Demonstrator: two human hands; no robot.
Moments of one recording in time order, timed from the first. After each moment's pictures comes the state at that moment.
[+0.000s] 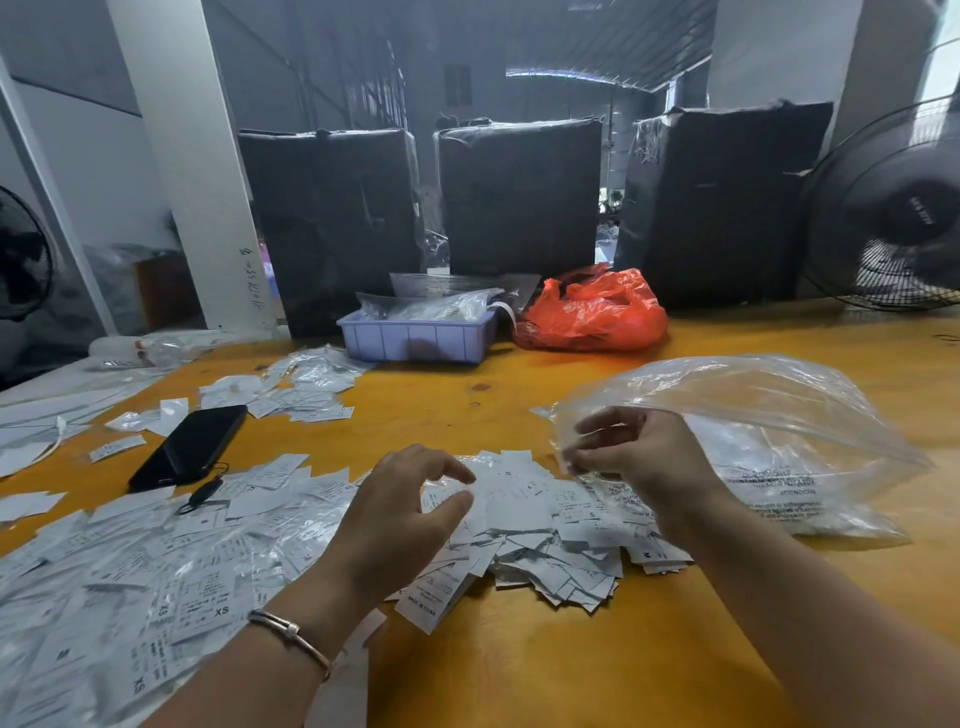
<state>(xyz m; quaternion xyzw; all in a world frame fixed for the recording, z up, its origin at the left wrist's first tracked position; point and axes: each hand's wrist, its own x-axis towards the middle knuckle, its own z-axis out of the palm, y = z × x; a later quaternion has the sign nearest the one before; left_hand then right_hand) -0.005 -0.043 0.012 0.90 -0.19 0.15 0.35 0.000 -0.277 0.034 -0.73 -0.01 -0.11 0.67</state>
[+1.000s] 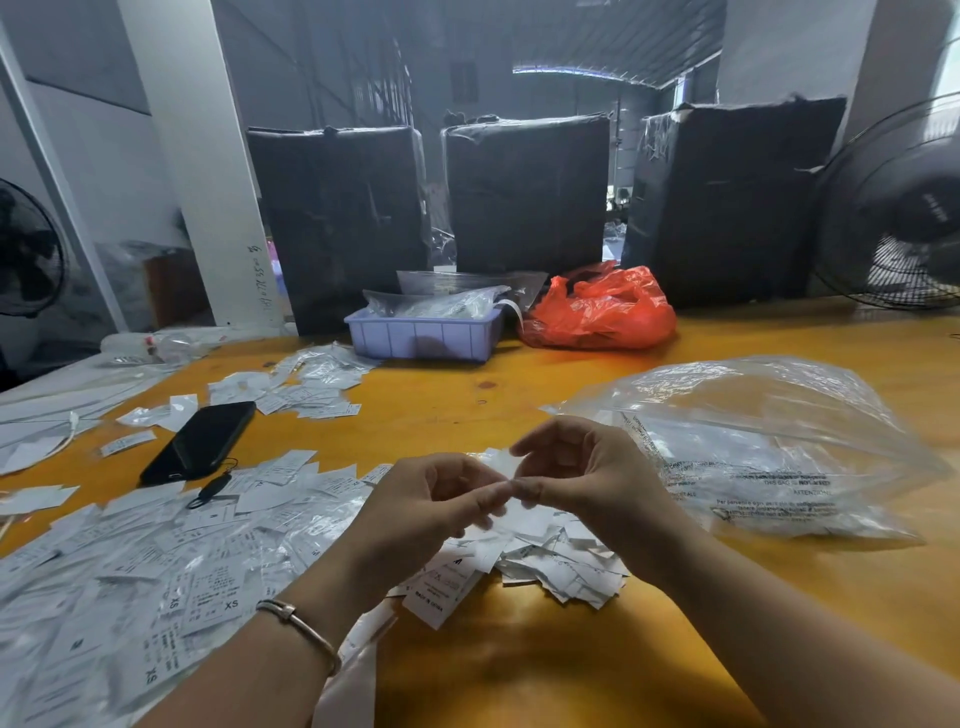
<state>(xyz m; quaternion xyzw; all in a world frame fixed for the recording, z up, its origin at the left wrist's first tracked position) -0.020 -0.050 0.031 0.81 -0.18 -0.02 0.55 -0.022 -0.241 0.030 -0.73 -0.21 -0.07 0.65</state>
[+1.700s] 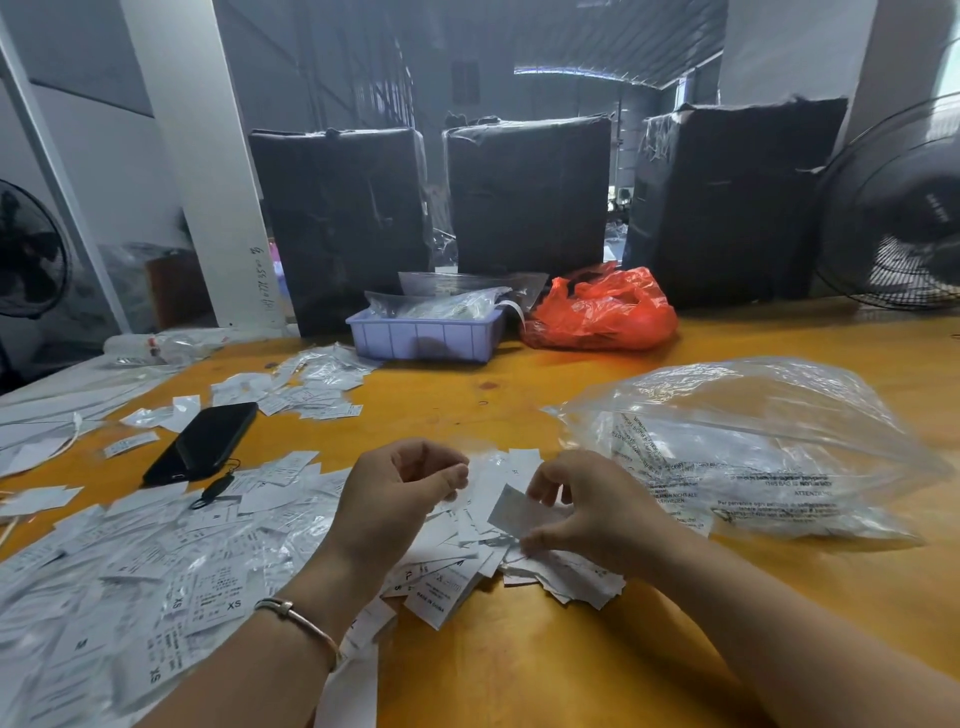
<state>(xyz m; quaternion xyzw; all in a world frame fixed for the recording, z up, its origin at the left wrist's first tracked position) -0.013 -0.045 0.025 0.78 -0.08 0.10 0.61 -0.010 -0.242 0.022 -0.95 -0.15 -0.08 0.27</state>
